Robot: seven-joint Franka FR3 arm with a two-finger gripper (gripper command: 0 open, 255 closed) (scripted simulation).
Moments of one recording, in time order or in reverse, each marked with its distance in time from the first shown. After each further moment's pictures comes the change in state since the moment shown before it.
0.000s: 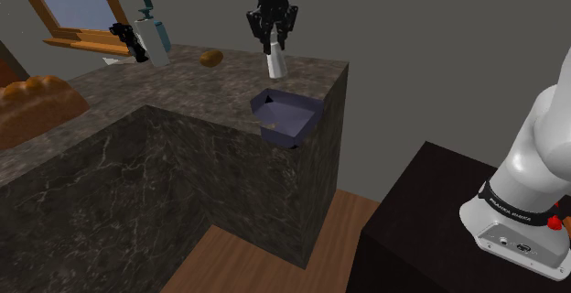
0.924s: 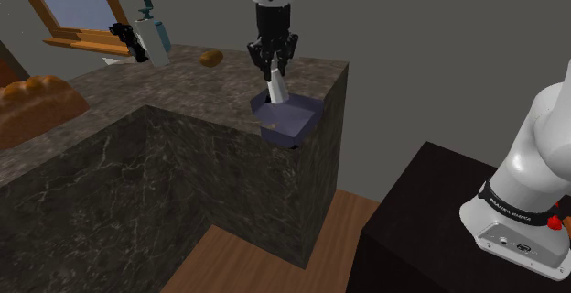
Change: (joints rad) arm 0.028 -0.054 0.024 -0.215 0.003 0.161 0.058
